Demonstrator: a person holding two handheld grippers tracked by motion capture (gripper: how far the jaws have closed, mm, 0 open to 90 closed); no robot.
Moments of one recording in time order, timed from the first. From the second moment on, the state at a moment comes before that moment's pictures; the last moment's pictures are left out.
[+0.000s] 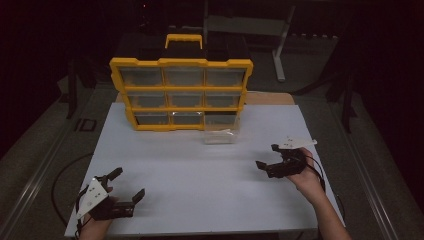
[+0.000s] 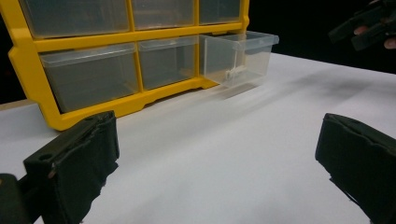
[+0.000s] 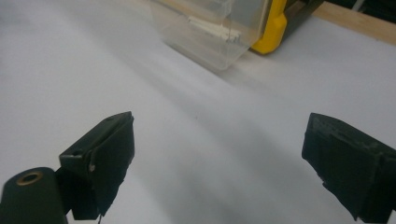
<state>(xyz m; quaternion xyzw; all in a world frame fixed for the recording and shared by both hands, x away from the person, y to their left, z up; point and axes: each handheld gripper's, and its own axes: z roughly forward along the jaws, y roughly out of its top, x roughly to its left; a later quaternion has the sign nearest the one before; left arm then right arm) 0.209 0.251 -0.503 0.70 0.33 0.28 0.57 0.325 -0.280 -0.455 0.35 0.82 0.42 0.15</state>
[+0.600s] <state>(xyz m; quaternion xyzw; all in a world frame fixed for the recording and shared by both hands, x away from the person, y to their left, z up) 0.209 0.251 -0.503 0.70 0.33 0.28 0.57 0.289 -0.297 -0.476 0.38 0.80 0.43 0.18</state>
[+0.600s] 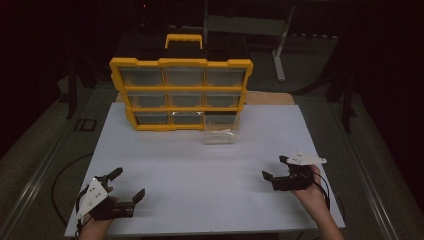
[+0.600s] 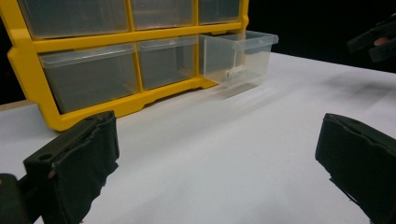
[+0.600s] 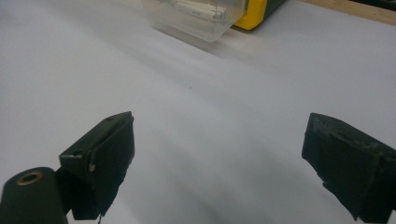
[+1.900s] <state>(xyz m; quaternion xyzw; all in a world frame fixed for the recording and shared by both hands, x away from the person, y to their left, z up) 0.208 0.250 -0.504 0.70 0.33 0.28 0.57 0.290 -0.310 -0.514 0.38 0.79 0.45 0.17</state>
